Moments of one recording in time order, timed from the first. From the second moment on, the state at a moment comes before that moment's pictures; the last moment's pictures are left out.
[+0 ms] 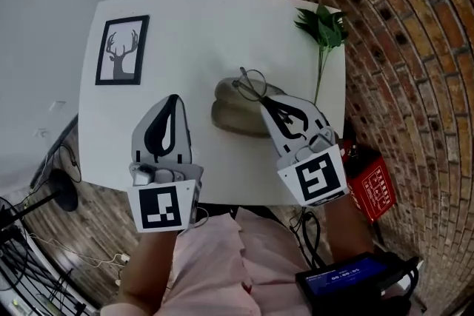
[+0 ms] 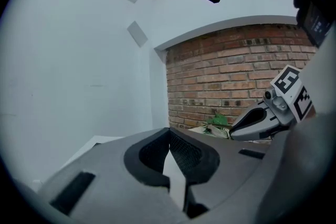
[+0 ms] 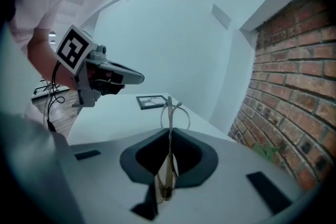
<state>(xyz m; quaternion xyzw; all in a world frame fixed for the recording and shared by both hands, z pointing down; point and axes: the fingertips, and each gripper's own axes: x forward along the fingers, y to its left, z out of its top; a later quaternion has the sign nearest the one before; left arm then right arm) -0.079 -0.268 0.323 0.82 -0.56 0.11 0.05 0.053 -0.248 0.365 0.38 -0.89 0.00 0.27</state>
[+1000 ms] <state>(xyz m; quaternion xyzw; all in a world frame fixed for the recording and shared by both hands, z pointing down) -0.096 -0.267 0.373 0.81 -0.56 0.14 0.09 0.031 -0.219 0.440 0.27 -0.89 0.00 0.37</state>
